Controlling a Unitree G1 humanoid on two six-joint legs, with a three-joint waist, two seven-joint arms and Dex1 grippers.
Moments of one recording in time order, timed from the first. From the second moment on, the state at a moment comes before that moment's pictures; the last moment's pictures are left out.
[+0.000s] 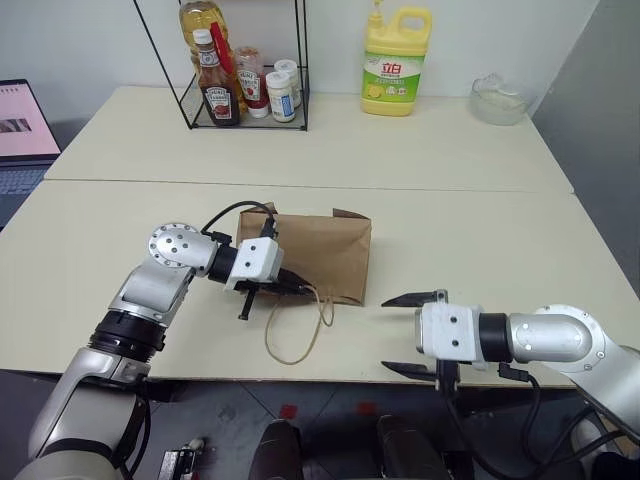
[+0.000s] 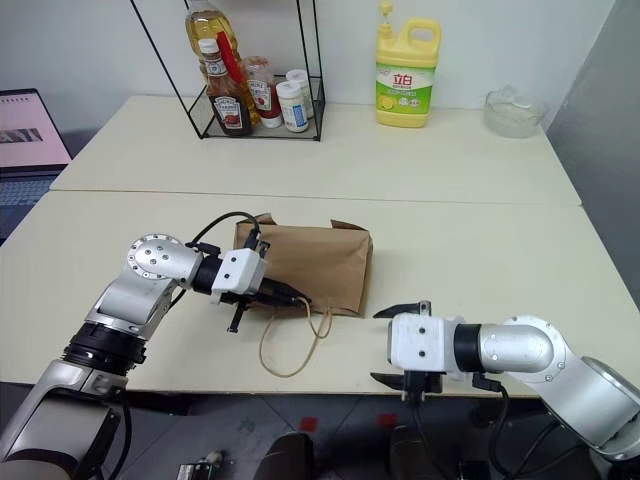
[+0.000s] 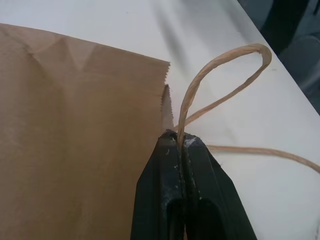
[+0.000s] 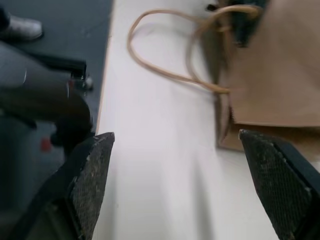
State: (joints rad) left arm -0.65 0.72 -0.24 0.24 -0.27 -0.07 -1.45; right arm -0.22 -1.03 0.39 -0.70 0.14 0.24 0.83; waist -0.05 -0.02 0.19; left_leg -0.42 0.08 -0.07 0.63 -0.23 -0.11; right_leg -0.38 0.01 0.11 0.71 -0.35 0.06
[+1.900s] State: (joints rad) left arm -0.70 0.65 -0.19 0.28 -0.25 -0.01 -1.40; right arm -0.52 -0.45 0.64 0.07 -0.58 -0.54 0.74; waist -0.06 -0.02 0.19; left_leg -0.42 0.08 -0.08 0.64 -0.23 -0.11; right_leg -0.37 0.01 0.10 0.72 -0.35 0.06
